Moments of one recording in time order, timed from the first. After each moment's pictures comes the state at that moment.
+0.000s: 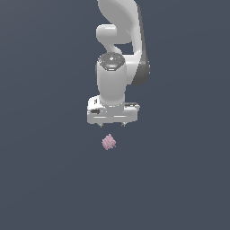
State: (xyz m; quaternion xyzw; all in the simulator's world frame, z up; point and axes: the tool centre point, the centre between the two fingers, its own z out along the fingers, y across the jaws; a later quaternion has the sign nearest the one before) arm 0.015 -0.010 0.173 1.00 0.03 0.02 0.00
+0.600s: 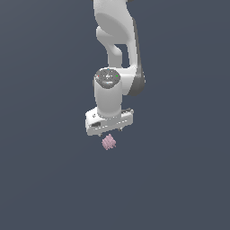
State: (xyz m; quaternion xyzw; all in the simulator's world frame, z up) arm 0.027 -0.022 0.134 0.99 0.16 0.01 0.01
